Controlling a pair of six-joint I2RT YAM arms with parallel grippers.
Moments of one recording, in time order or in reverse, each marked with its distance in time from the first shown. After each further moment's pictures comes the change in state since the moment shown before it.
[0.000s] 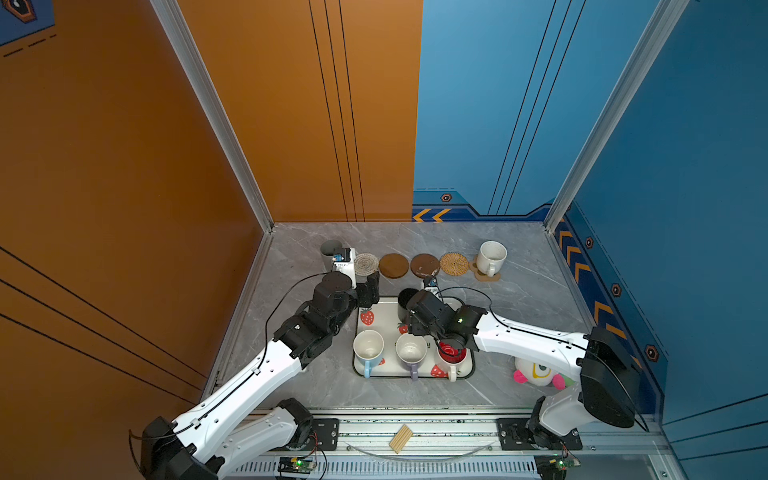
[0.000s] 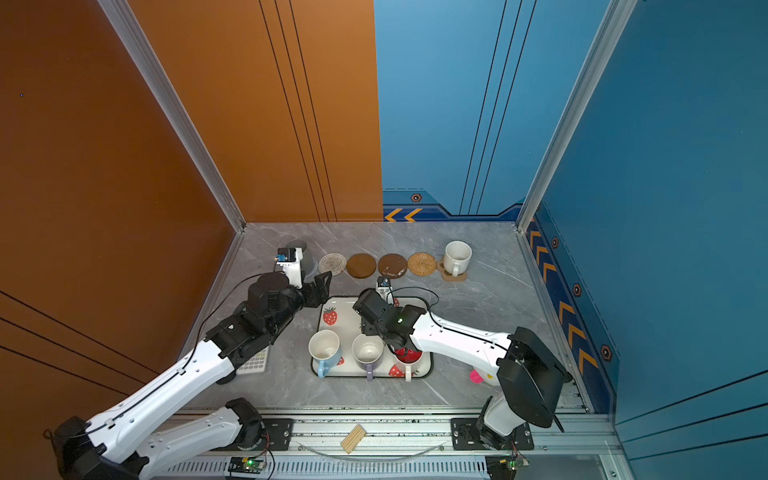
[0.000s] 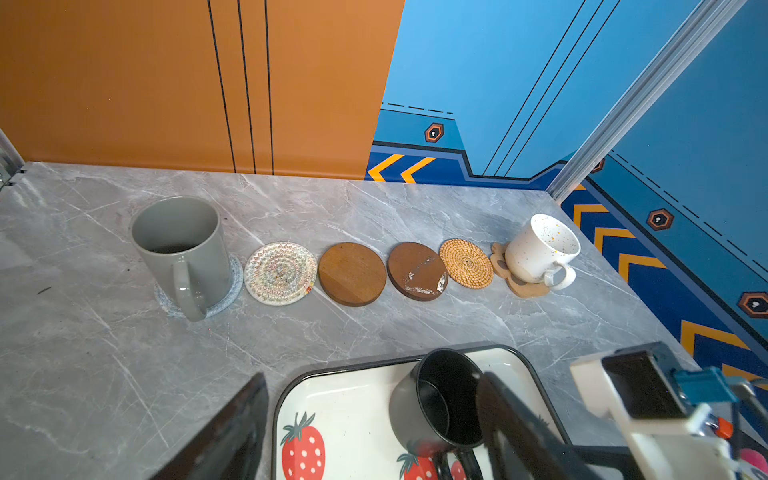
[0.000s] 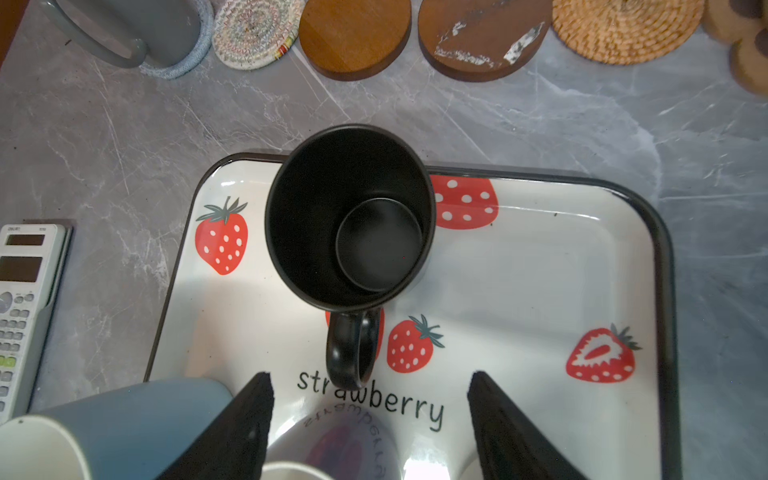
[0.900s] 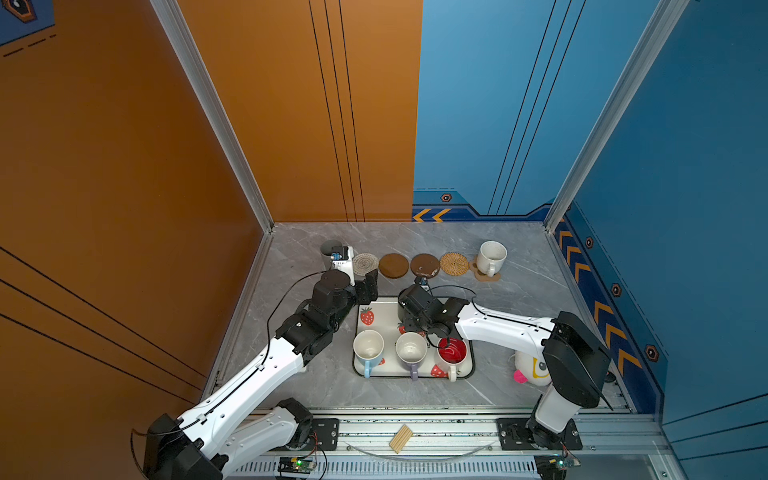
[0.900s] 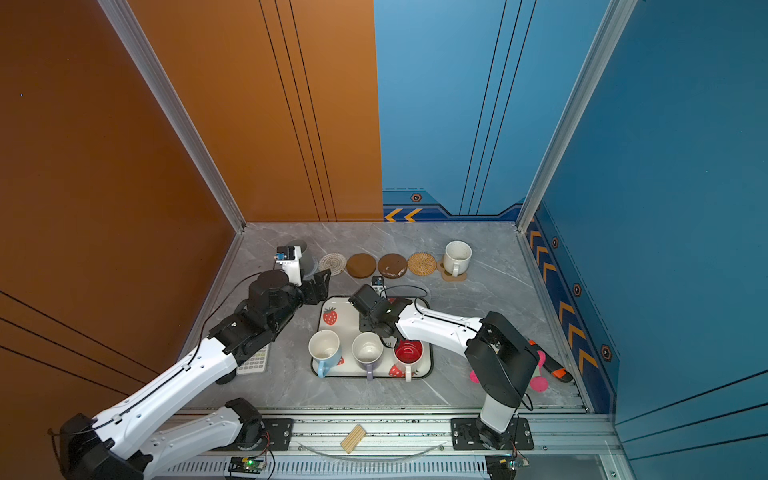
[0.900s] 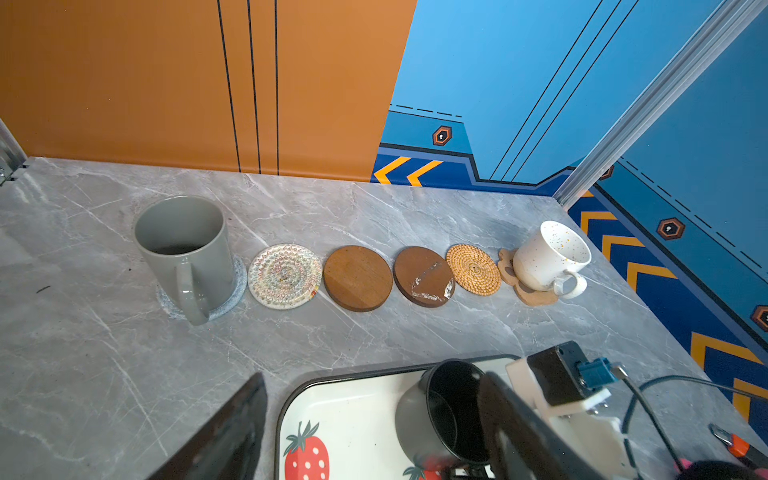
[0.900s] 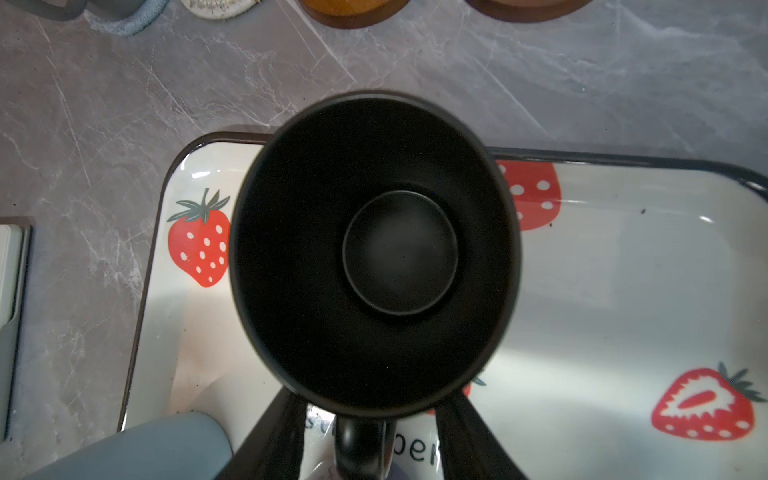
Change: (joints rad) left arm 0.040 0.023 -0.020 0.048 0.024 -0.001; right arm -0.044 0.158 0.071 0.027 -0.097 0.001
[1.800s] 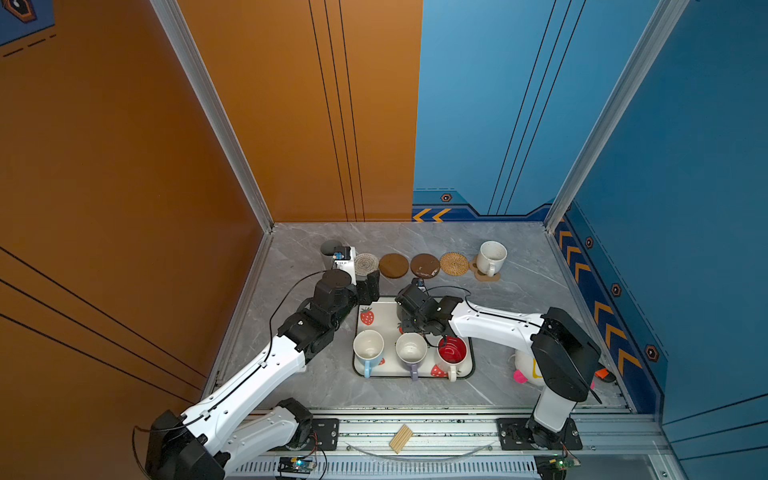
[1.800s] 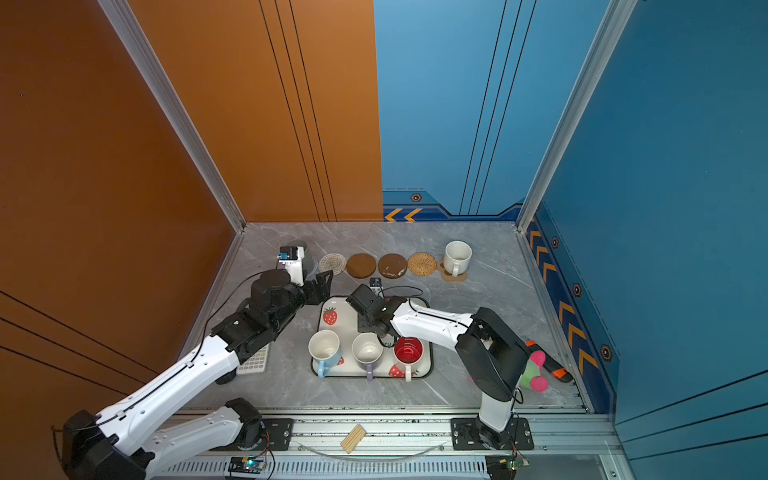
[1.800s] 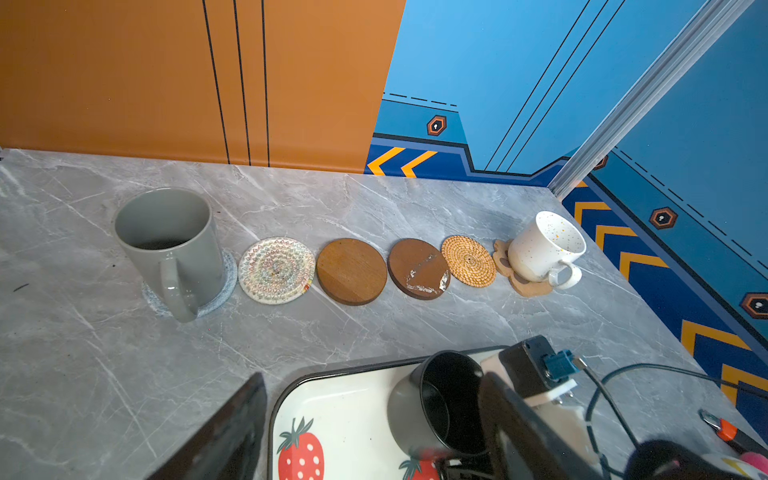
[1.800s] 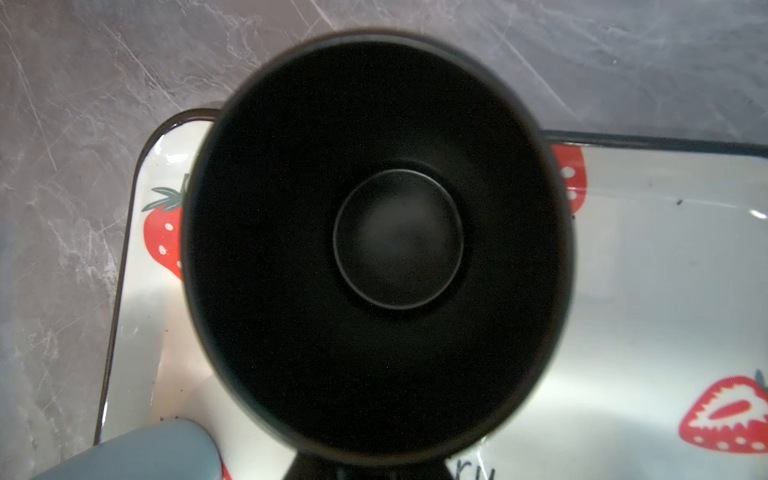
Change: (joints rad) left arm 0.009 0.019 -0.001 0.004 0.040 0.000; right arm -0.005 0.055 0.042 -0.031 -0.025 -0.001
